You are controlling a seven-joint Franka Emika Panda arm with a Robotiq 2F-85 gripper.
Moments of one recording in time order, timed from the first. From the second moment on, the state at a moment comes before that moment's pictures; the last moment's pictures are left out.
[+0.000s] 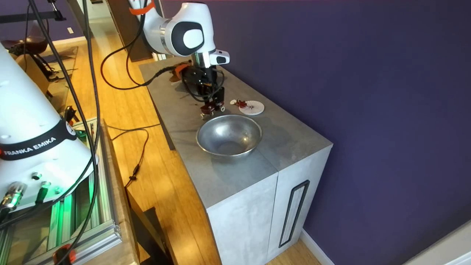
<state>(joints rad) 0.17 0.43 0.01 -2.41 -0.20 2.85 0.08</state>
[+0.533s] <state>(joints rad) 0.12 0.46 0.05 -2.35 -0.15 2.80 0.01</state>
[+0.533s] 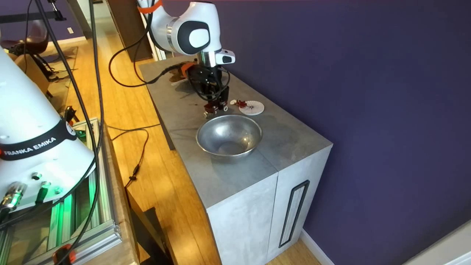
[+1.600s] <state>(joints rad) 0.17 0.28 0.09 -2.39 0.01 2.64 0.24</state>
